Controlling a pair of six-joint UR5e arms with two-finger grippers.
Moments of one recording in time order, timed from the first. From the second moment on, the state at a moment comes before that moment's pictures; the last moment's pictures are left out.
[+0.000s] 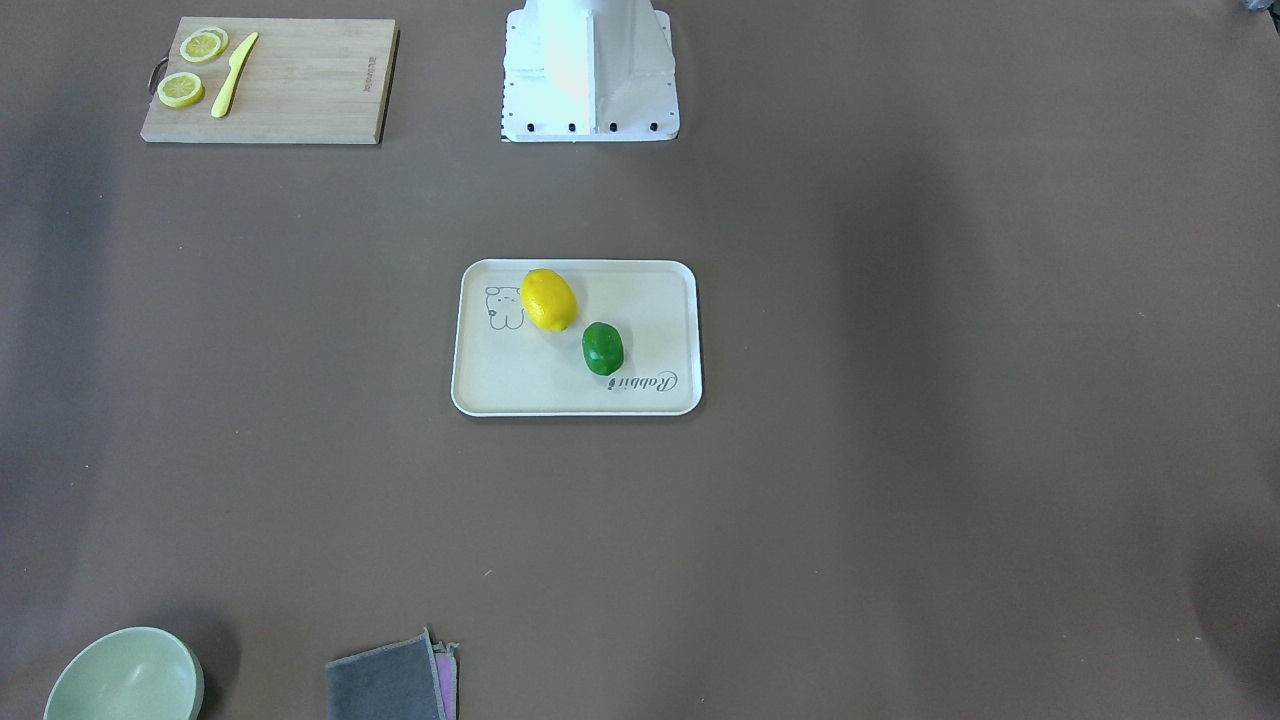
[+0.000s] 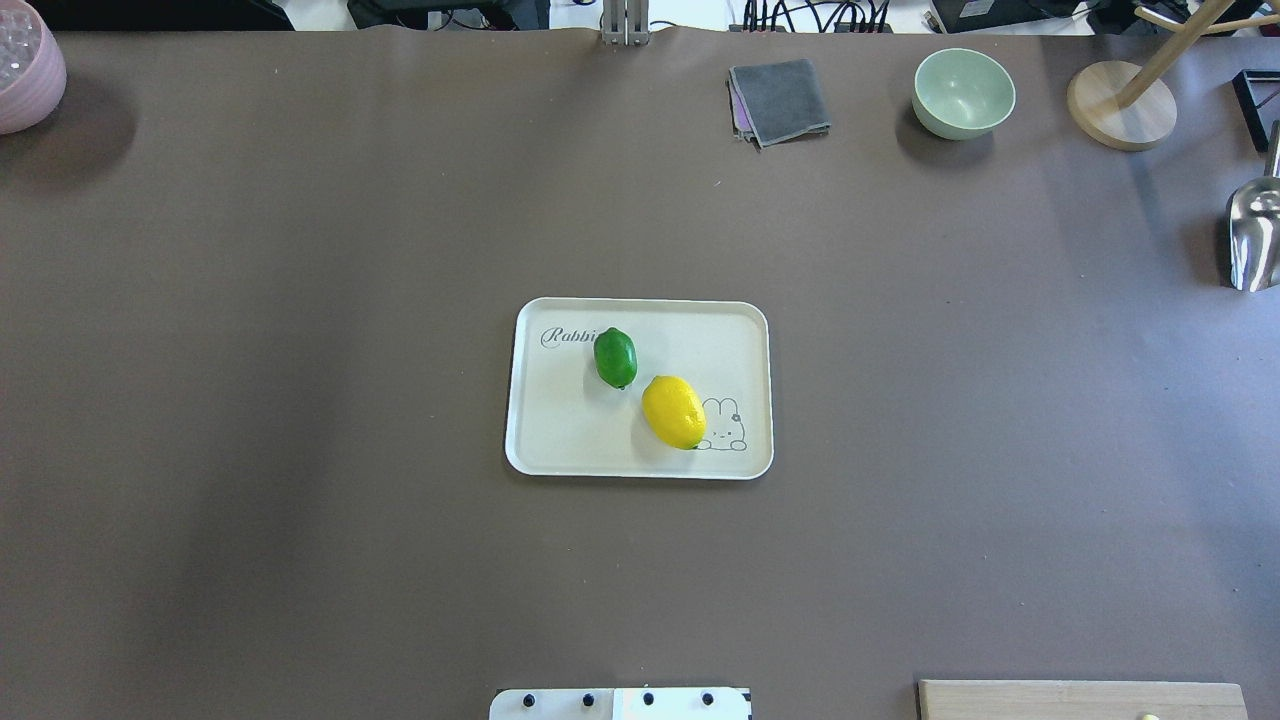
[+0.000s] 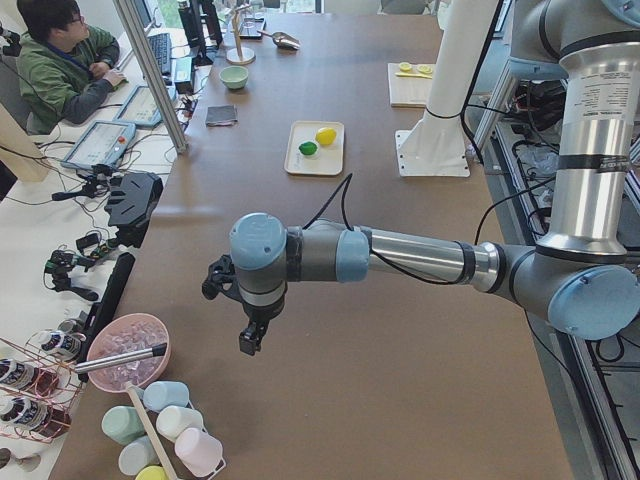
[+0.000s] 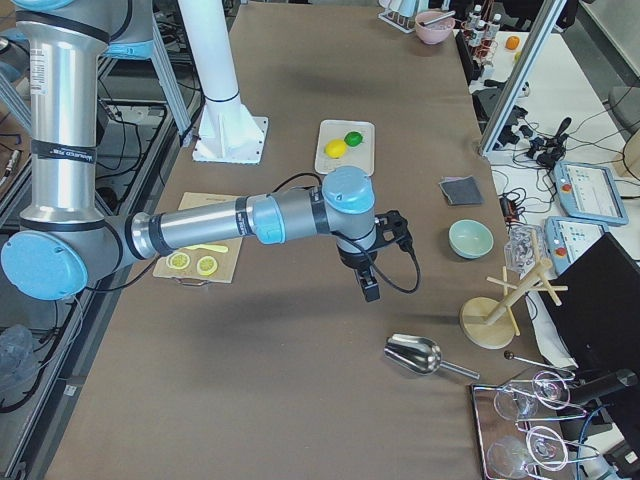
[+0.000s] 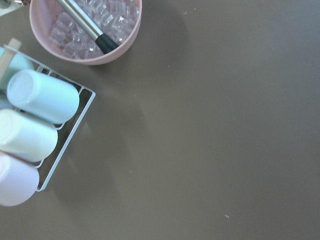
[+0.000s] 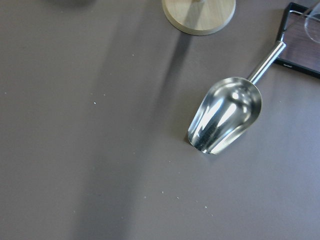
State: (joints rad) left arm -1.72 -1.56 -1.68 -1.45 -2.34 0.43; right arm 1.61 -1.69 1.89 -1.55 2.33 -0.18
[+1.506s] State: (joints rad) left arm -1.77 -1.48 -1.68 -1.41 -2.26 0.39; right arm 1.56 -1.73 1.78 -1.69 2.30 -0.07
